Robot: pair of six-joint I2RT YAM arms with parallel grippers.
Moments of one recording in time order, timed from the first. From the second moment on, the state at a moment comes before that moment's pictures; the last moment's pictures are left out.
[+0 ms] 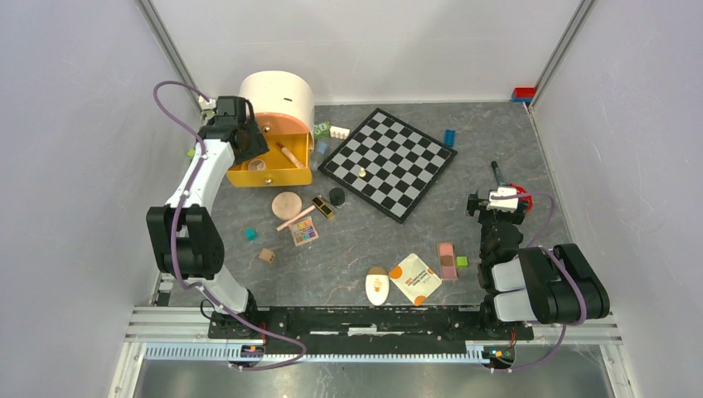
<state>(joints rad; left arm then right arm) -0.02 1.66 1.45 -0.68 -0.20 -0.39 0.08 1.38 0.01 1.43 0.32 -0.19</state>
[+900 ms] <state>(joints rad) -0.04 1.33 1.44 -0.68 0.02 -0.43 0.08 1.38 0.01 1.43 0.32 -0.19</state>
